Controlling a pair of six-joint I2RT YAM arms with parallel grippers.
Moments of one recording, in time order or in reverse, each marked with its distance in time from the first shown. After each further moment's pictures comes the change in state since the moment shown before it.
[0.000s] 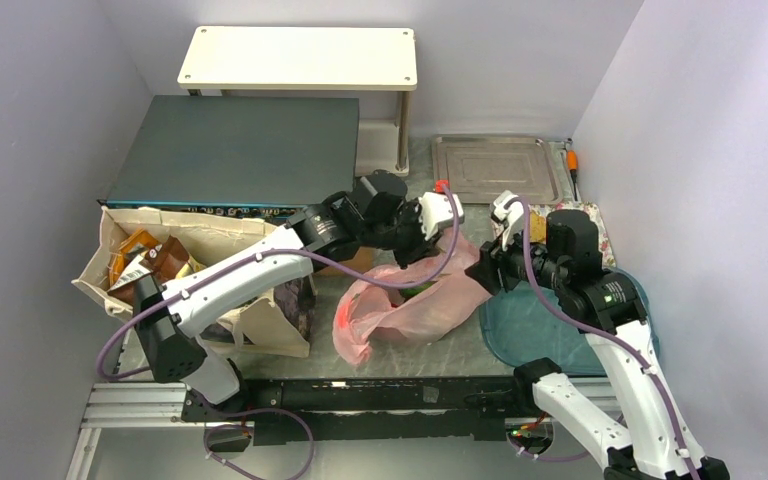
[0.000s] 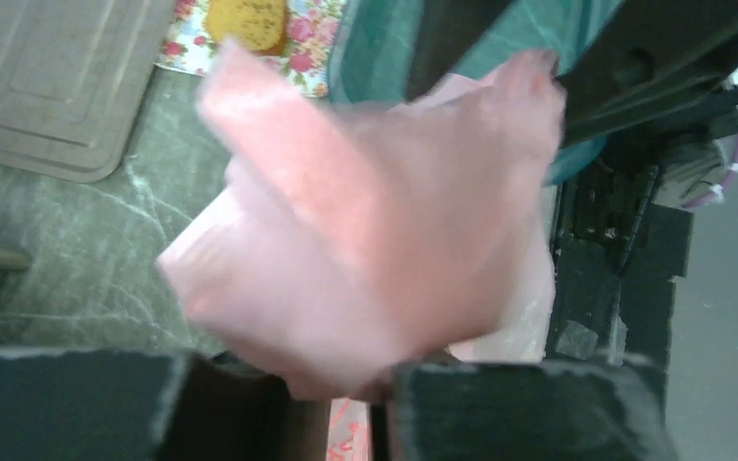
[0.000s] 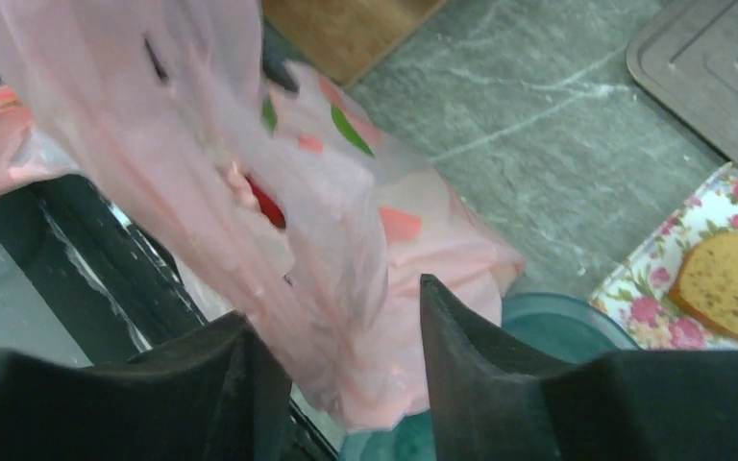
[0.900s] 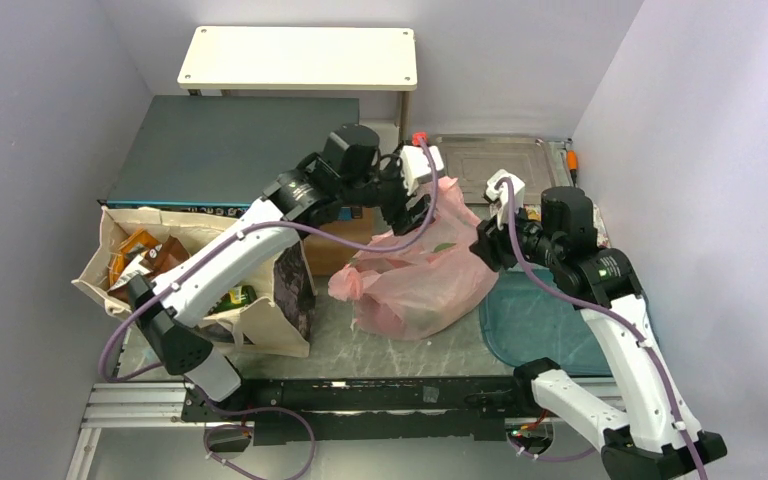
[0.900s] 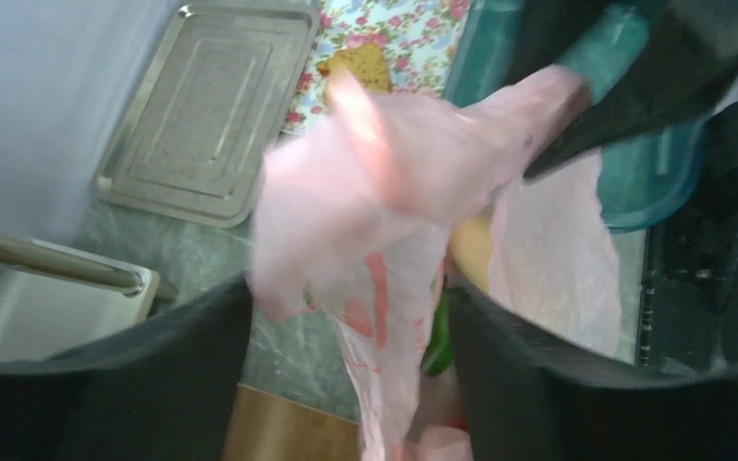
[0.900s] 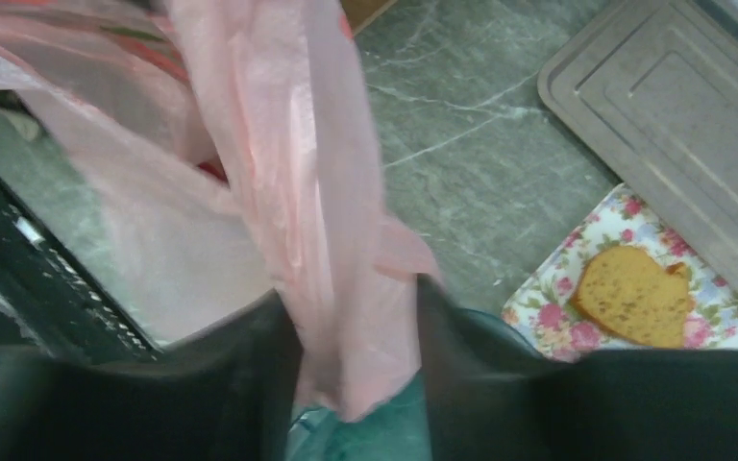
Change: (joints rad) left arm 0.155 0.048 0.182 -0.009 0.071 0.116; right arm 0.000 0.103 0.106 -0.019 0.112 -0.104
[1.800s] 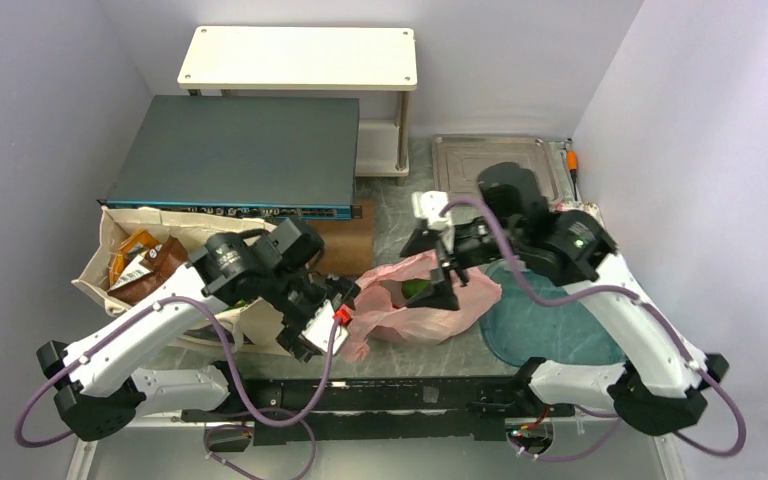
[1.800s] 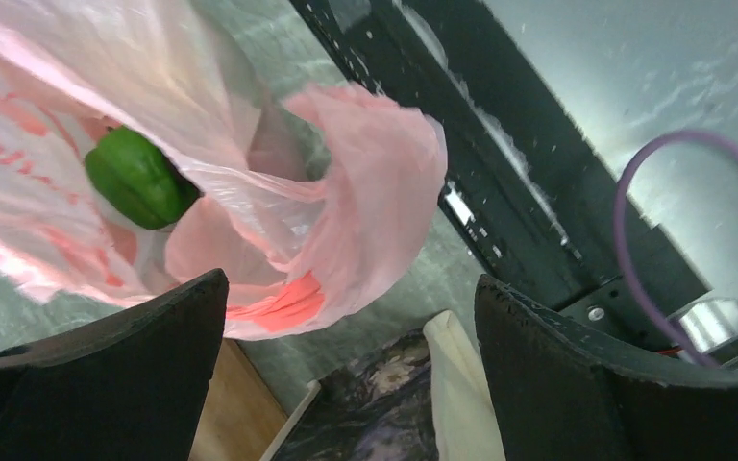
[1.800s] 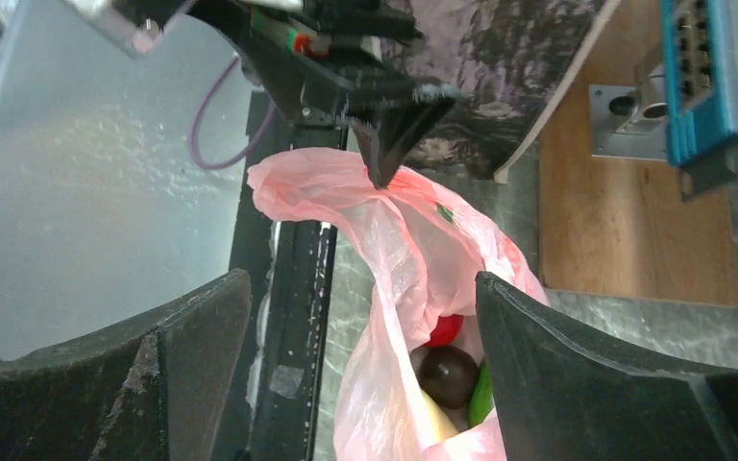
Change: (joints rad) left arm -0.056 -0.458 -0.364 -0.792 0.312 0.857; right arm 0.422 0.254 0.392 -0.134 -0.427 -0.117
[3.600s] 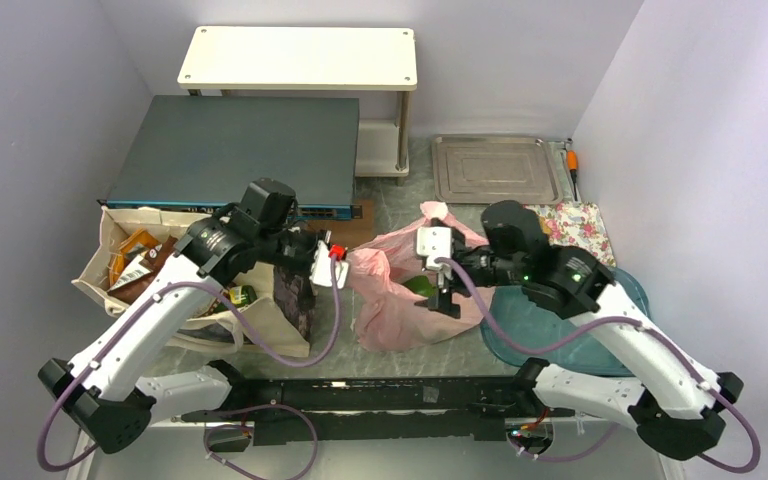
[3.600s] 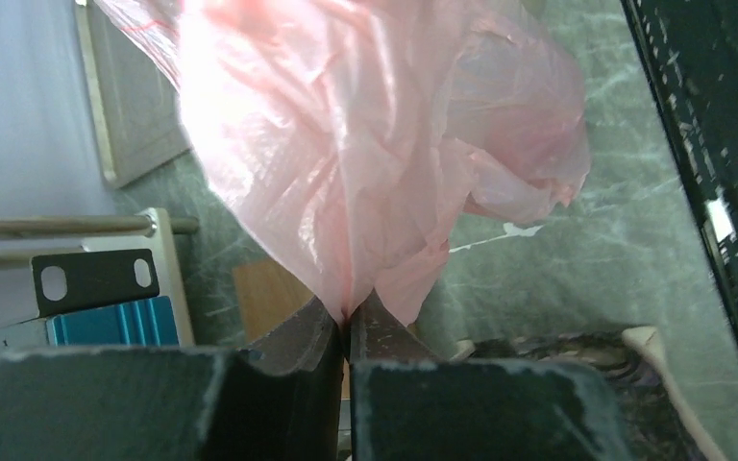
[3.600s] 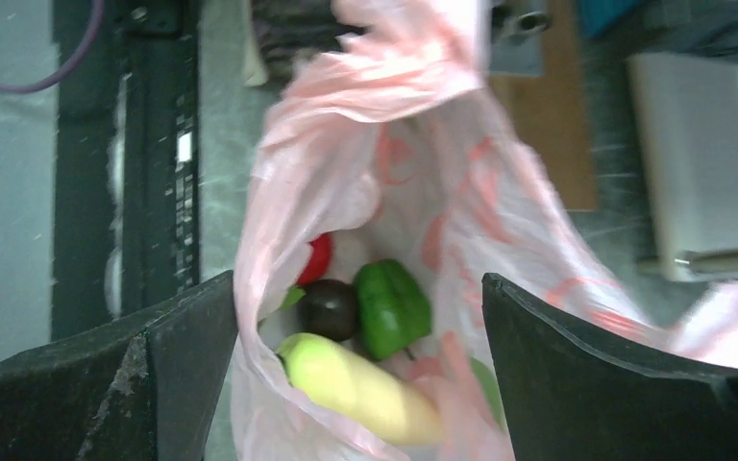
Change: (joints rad) left arm 0.270 0.004 -0.074 0.385 -0.037 -0.064; right arm 0.098 -0.146 -0.351 0.171 0.320 -0.157
